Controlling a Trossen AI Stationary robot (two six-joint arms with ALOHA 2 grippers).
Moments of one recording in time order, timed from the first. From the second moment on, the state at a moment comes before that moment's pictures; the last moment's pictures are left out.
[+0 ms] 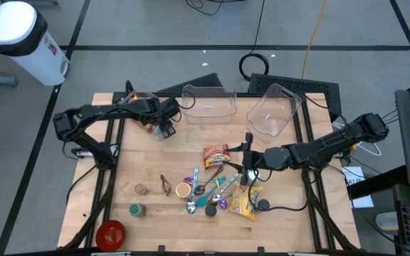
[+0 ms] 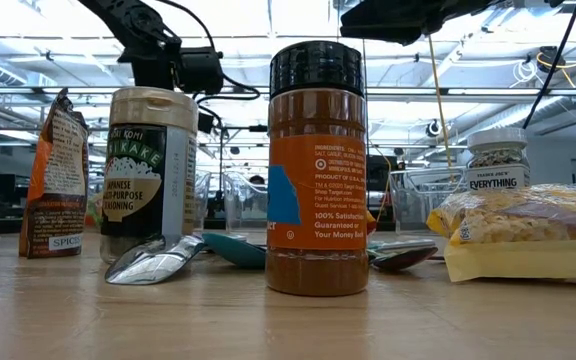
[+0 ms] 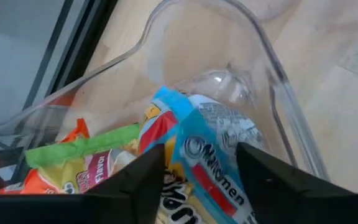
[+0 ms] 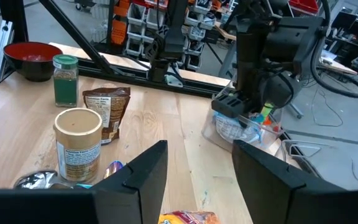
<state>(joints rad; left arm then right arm) 0.46 1.52 0.99 -0.73 -0.34 -0.02 0.29 1.25 0.73 0.31 0.47 -0.15</state>
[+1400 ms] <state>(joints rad) 0.19 0.49 0.39 0.03 0.11 -0.05 0.30 1.25 0.73 0.26 0.47 -0.13</state>
